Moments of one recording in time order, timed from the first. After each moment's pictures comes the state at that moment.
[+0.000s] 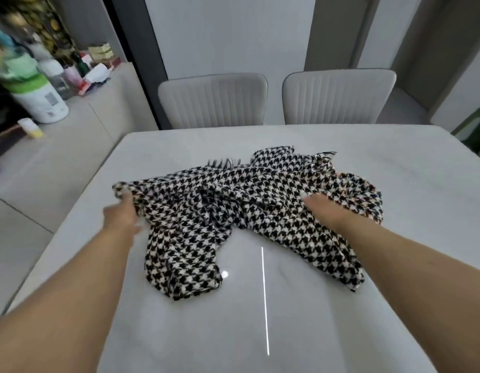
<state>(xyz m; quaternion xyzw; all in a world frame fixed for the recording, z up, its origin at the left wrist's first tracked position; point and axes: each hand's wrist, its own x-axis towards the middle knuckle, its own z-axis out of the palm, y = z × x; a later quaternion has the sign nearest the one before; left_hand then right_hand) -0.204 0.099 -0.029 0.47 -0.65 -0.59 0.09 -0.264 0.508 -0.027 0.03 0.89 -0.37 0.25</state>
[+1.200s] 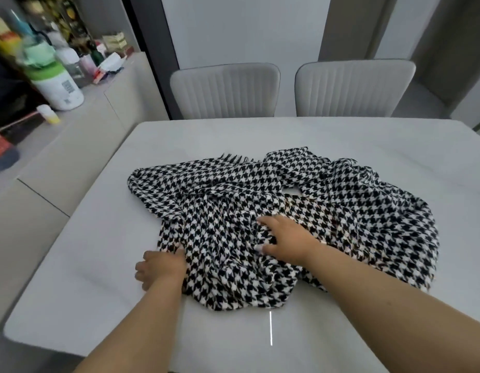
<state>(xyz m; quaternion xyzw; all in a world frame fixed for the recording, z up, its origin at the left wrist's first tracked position) -0.119 0.190 -0.094 0.57 -0.77 -0.27 -0.06 -0.201 0.437 -0.066 -0.24 0.93 -0.18 0.19</state>
